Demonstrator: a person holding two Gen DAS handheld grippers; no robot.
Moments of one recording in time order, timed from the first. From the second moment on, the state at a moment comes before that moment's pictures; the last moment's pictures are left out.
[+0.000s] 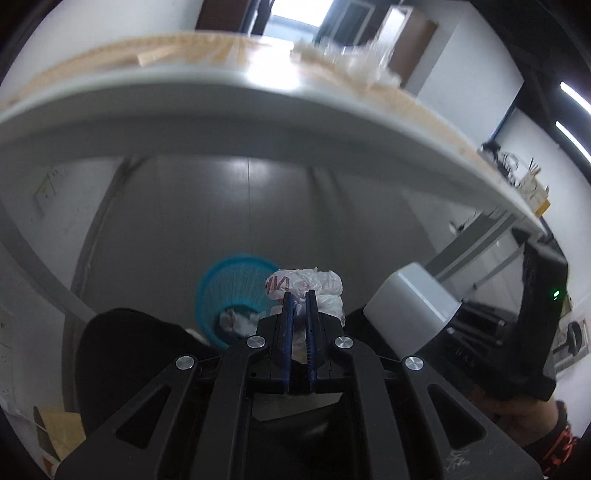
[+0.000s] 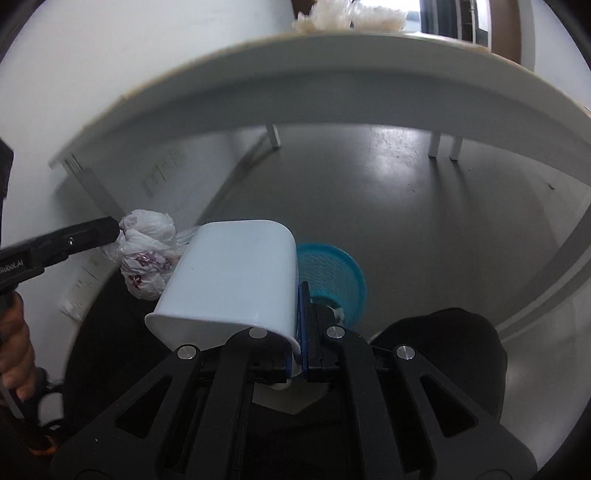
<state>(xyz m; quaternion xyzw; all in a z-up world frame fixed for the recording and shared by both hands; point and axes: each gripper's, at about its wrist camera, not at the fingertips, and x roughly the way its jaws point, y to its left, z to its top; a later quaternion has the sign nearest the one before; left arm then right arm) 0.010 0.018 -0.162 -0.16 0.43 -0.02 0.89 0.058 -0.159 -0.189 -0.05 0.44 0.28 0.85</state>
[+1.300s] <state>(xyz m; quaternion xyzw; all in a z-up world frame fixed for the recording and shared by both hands) 0.182 0.078 -0.394 -0.25 0.60 0.07 0.76 0.241 -0.108 -0.455 0.03 0.71 0.14 0.69</state>
